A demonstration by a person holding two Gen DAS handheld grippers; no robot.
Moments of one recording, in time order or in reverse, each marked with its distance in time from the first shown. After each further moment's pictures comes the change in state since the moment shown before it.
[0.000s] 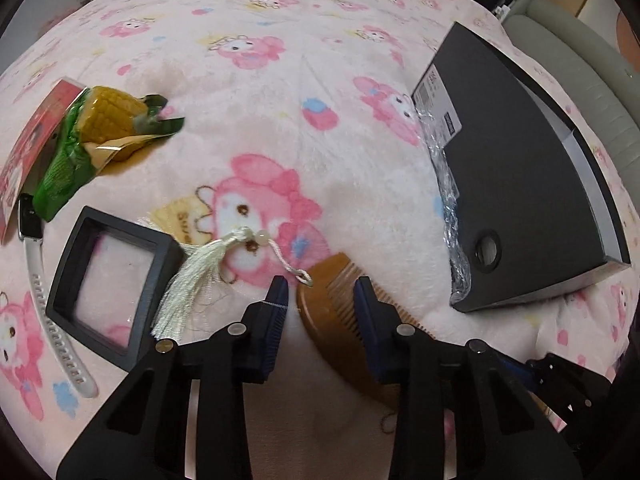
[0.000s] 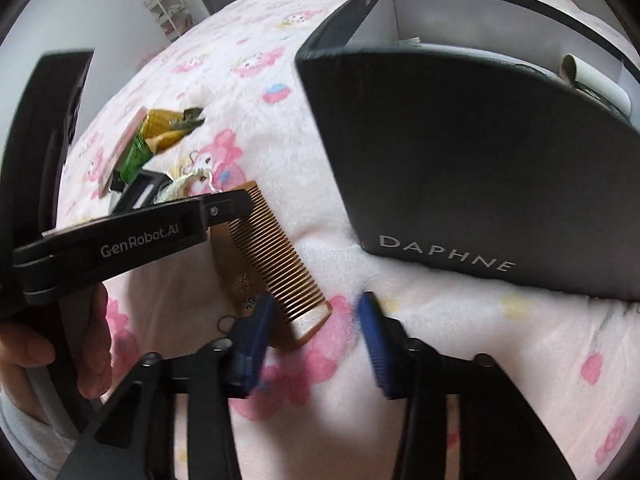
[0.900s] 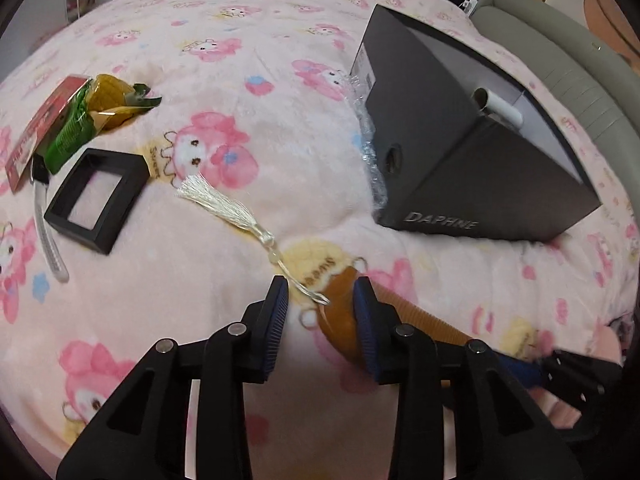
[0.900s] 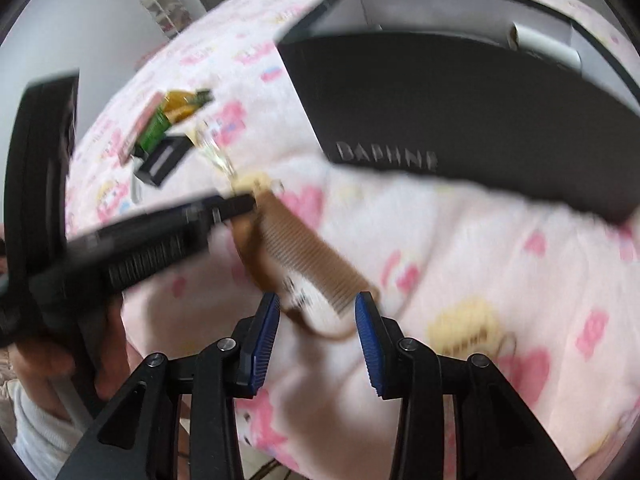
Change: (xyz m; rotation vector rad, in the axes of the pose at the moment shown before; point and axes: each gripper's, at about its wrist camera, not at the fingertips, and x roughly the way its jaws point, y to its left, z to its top) left arm -0.027 -0.053 -0.064 0.076 -0.032 -0.021; right arm -0.050 -0.018 -0.059 0.039 0.052 -0.008
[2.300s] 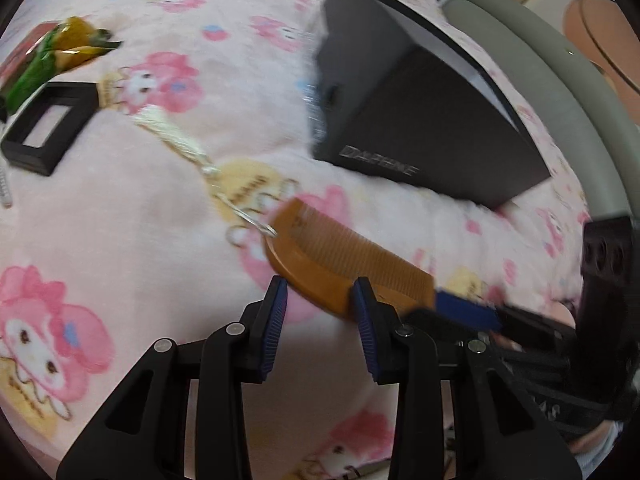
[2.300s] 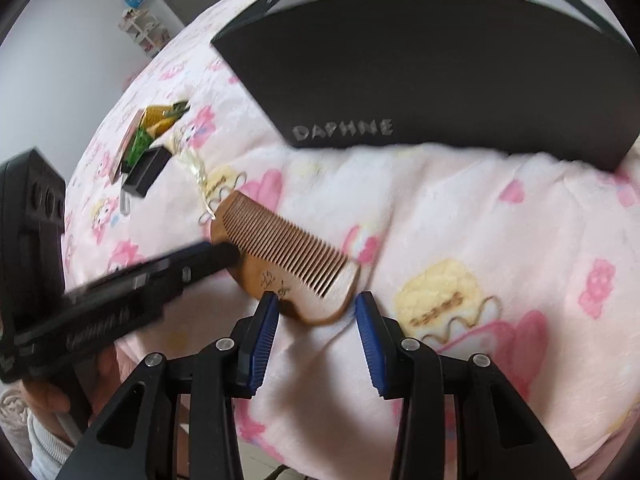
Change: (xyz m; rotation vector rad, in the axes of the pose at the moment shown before) left arm -0.010 -0.006 -0.040 -0.037 0.081 -0.223; right arm -0.003 -0.029 -0.012 0.097 -0.032 0.025
